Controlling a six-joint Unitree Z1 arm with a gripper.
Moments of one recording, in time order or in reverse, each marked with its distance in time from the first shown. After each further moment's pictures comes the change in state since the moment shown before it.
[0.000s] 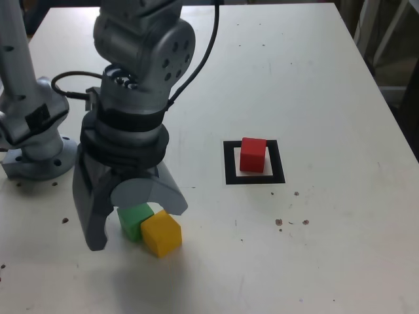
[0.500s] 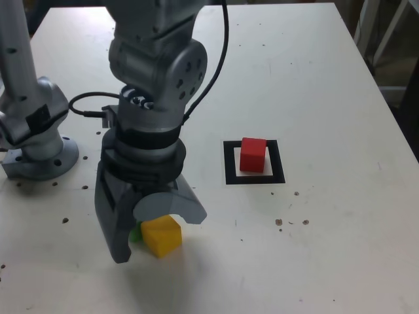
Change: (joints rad) arm 0.014 0.040 0.030 -0.110 0.045 -0.020
